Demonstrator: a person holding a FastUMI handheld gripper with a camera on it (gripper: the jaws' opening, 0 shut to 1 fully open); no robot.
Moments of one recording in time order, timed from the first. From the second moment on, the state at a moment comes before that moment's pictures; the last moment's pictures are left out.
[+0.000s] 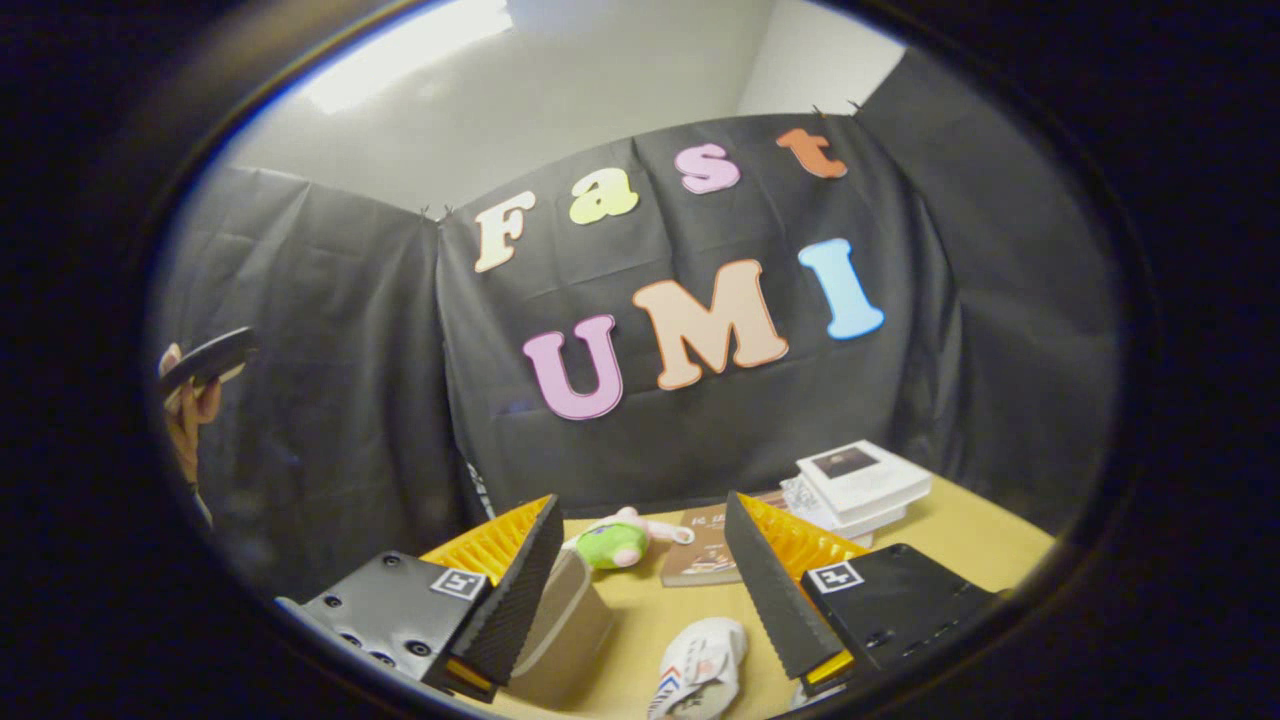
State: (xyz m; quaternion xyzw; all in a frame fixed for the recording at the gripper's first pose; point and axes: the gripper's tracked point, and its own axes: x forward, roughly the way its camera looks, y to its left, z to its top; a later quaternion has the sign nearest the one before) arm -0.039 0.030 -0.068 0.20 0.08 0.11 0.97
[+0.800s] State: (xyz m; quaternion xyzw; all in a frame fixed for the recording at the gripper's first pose) arm -0.066 0.122 -0.191 0.50 0.31 0.22 0.78
